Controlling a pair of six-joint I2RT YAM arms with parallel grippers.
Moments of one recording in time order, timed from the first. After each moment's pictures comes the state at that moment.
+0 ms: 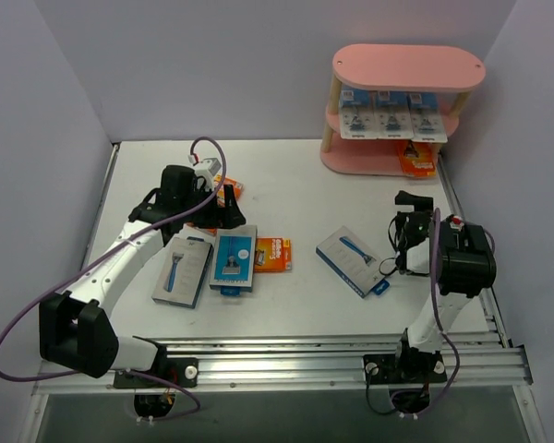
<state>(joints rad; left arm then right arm) -0.35 1.37 1.13 -0.45 0.34 -0.33 -0.14 1.91 0.55 1.10 0.31 1.29</state>
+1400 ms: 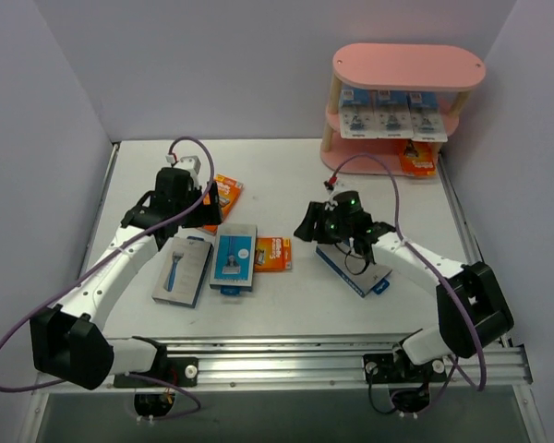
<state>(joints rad) -0.35 1.29 1.13 -0.53 -0.07 -0.35 0.45 1.43 0.85 -0.04 -0.21 0.55</state>
